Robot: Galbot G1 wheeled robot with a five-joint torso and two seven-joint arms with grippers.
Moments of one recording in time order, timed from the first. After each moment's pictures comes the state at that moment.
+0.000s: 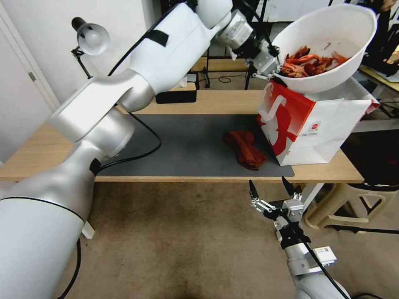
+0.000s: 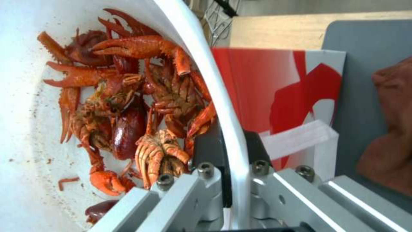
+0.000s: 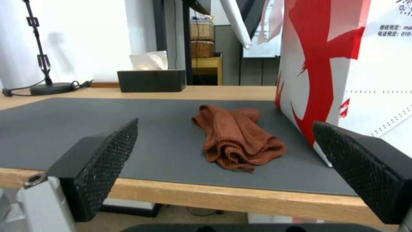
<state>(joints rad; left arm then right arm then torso) -0.51 -1.57 0.44 -0.77 -0.09 -0.68 1.35 -1.69 1.15 0.39 2.17 0.25 0.23 0.17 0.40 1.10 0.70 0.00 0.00</state>
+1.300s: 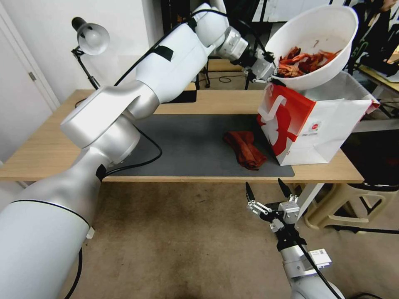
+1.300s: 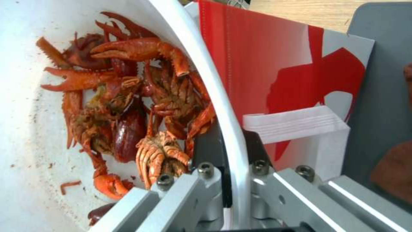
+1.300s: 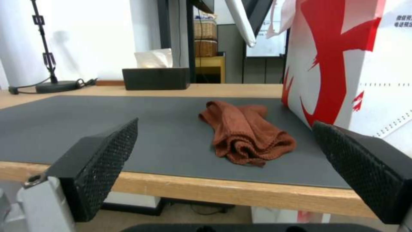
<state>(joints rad) -0.46 -1.61 0.46 -0.64 -0.02 -0.72 1.15 -1.70 1.18 0.37 2.15 0.22 0.24 0.16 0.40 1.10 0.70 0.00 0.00</state>
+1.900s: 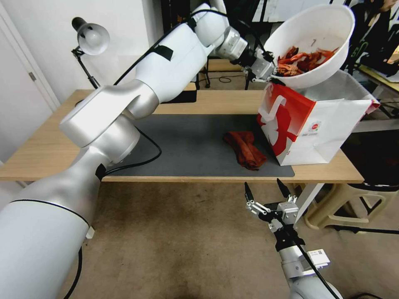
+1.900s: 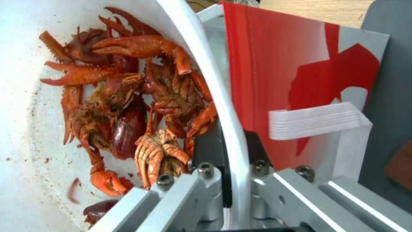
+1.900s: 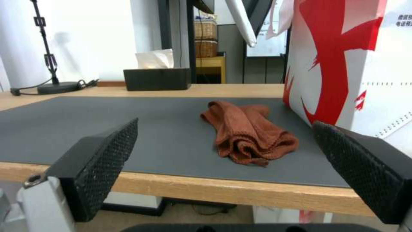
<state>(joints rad) -0.49 -1.61 0.46 -0.64 -0.03 -0.72 1.14 -1.70 1.19 0.36 2.16 0.21 0.24 0.16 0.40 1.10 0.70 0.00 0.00</state>
